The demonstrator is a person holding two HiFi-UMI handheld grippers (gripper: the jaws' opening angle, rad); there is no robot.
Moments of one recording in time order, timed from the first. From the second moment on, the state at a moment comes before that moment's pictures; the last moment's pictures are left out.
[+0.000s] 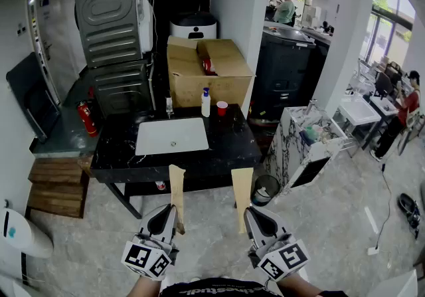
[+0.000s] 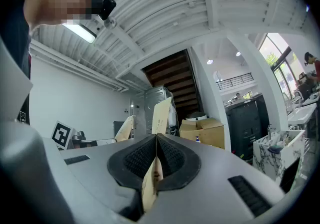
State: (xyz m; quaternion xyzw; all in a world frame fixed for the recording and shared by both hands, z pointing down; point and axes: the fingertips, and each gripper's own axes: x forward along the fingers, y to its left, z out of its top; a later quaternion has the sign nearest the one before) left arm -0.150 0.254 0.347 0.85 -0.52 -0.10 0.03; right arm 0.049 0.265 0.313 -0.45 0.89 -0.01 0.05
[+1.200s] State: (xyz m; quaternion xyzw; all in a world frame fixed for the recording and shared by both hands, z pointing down) left arm -0.121 0.250 0.351 0.85 -0.51 -0.10 0.03; right arm 0.077 0.270 0.319 -0.45 0.89 -0.03 0.06
